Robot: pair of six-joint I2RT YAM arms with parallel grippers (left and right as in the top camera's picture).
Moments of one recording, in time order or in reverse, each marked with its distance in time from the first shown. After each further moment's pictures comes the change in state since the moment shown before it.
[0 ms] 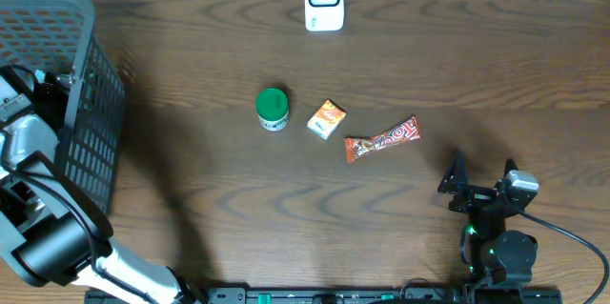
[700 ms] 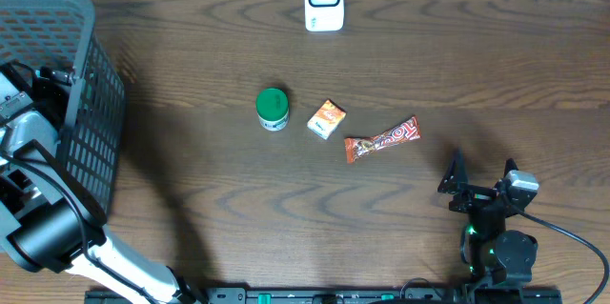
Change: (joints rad) left arm 0.002 0.090 0.039 0.095 0.008 -0.053; right arm 0.000 0.000 0.000 0.000 0.000 0.000
